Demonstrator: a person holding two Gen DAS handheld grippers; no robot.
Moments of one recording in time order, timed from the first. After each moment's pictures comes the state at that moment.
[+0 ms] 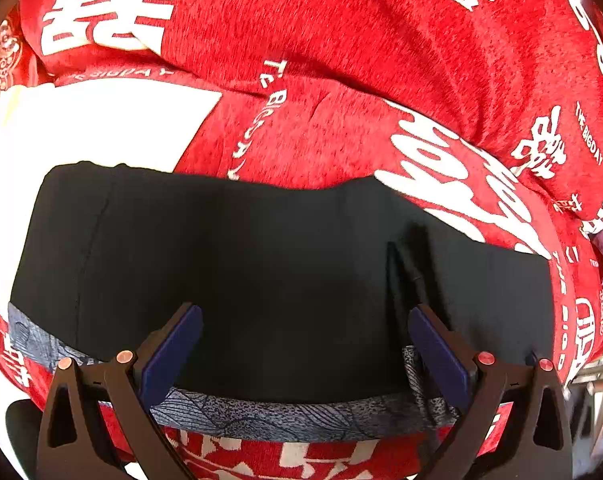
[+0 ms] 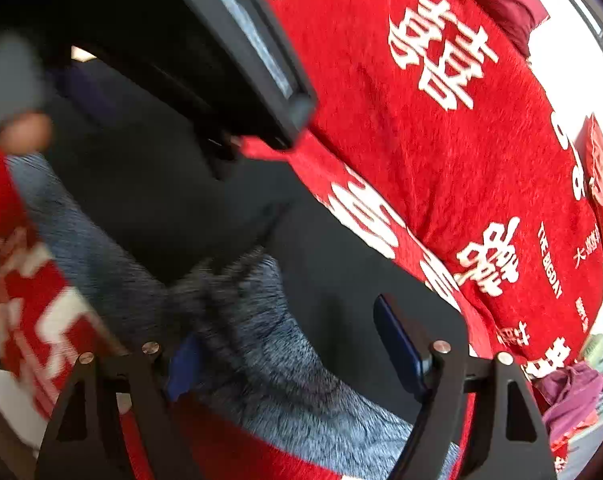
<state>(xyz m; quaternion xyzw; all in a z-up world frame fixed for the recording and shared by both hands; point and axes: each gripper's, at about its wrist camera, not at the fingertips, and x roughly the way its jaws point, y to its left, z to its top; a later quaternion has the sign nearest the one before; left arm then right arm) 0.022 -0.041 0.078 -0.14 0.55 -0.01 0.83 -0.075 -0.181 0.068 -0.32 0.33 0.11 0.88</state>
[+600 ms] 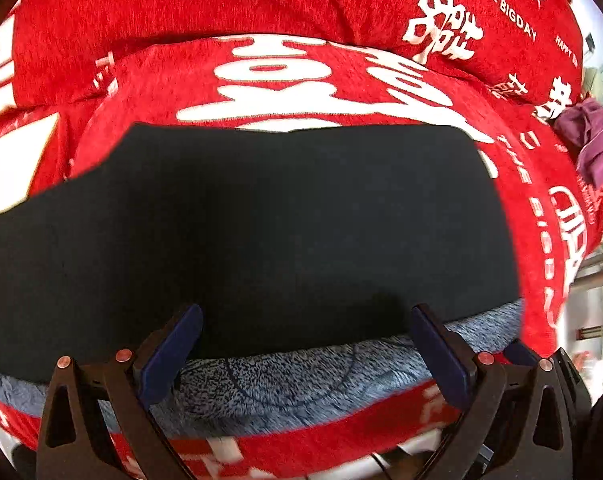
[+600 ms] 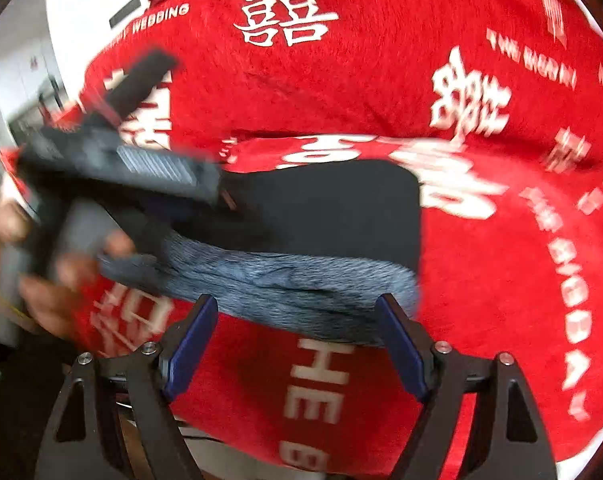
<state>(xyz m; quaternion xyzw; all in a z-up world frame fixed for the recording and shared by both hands) 0.013 -0.190 0.047 -0.01 0.58 -0.14 0.80 -0.118 -0.383 0.083 0.07 0.39 0.18 0.90</state>
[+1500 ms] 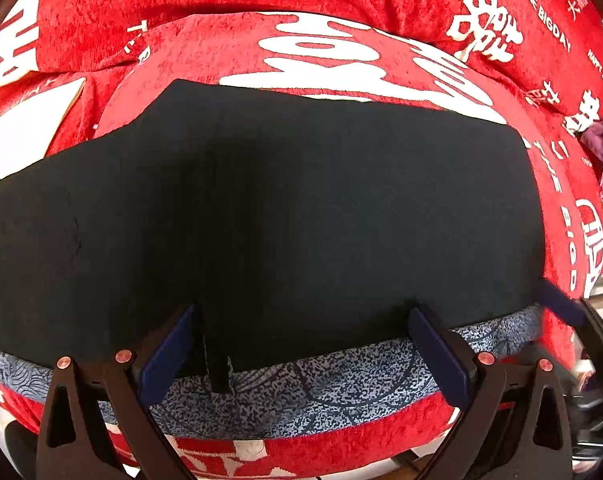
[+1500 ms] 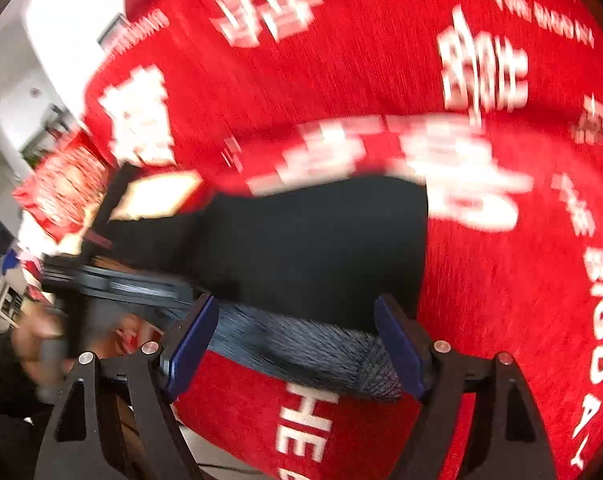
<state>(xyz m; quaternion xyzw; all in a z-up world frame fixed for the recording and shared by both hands) 0.012 -0.168 0.022 -0.04 0.61 -0.09 0.78 -0.052 -0.408 0.076 0.10 0.45 0.20 0.86</state>
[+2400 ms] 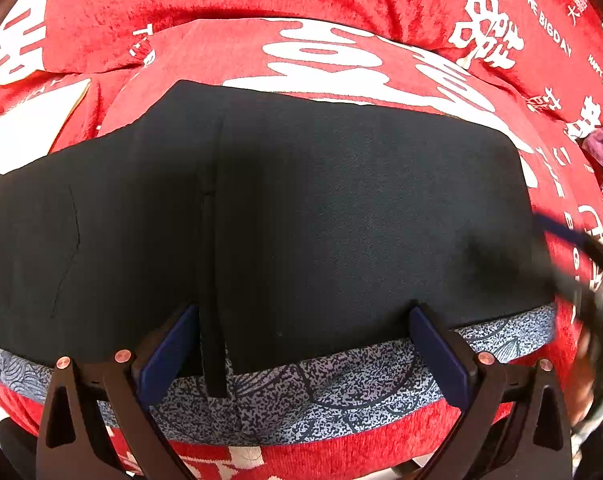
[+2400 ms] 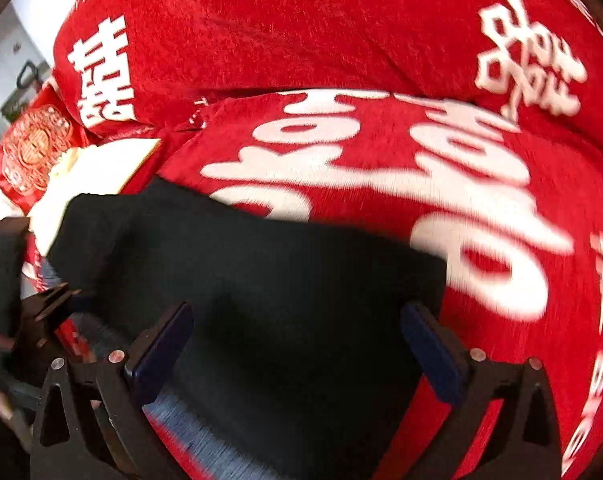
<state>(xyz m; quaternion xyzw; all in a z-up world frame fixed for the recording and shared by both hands) 0.011 -0.167 0.020 -0.04 0.60 -0.09 0.79 0.037 -0.392 0.061 0.05 0.52 0.22 0.83</state>
